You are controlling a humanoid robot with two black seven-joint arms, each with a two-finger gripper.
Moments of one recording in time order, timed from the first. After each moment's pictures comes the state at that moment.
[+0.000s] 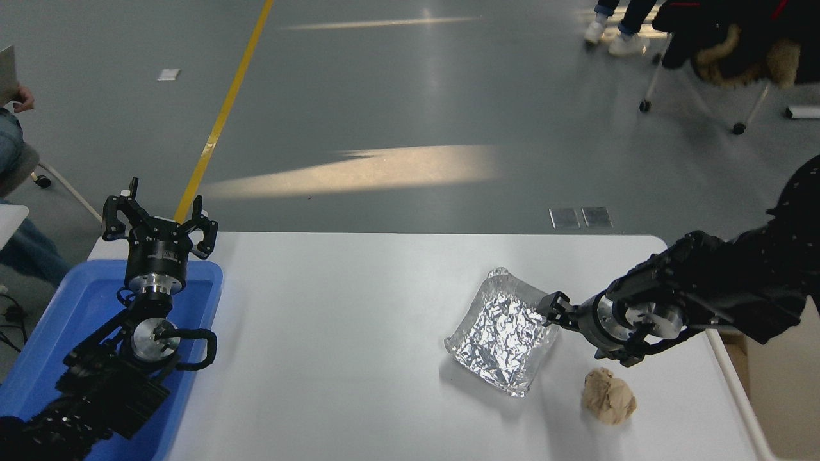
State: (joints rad) left arm -0.61 0.19 -0.97 -0.40 -0.12 -0.52 -0.56; right arm 1.38 -0.11 -1.17 1.12 0.44 -0.03 -0.06
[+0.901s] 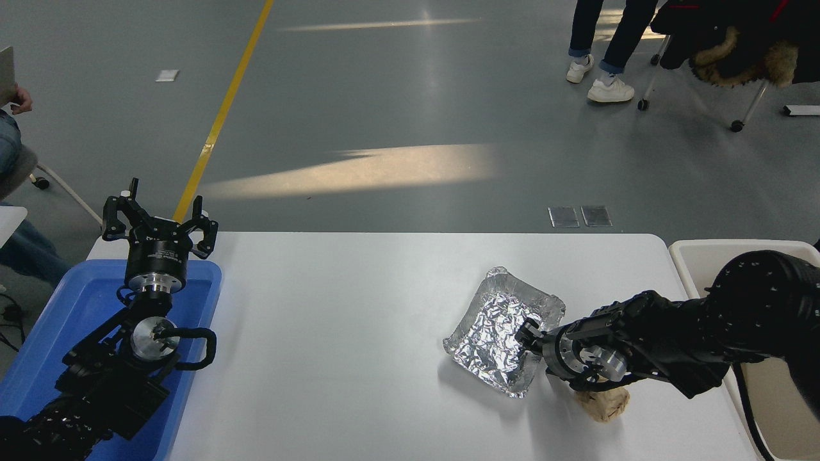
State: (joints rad) left arm -0.61 0.19 -0.97 -0.40 -0.12 -0.52 -0.56; right arm 1.21 -0.04 -1.06 0.94 0.45 -0.06 -0.08
